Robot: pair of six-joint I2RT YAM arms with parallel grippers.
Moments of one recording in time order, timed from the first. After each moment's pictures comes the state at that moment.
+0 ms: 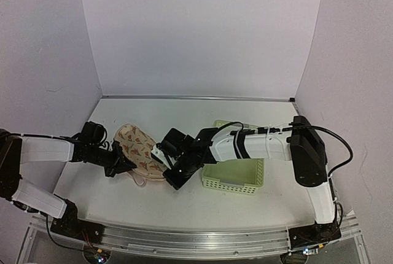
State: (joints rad) left arm -0.30 1.31 0.52 -0.15 0.68 -0.99; right arm 1.15 2.17 1.69 -0.61 -0.06 0.21
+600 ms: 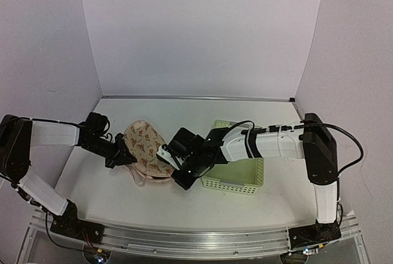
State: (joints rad) left arm -0.25 1.45 0.70 -0.34 0.74 -0.75; right arm 1.14 2.07 1.55 -0.56 -0.04 0.09
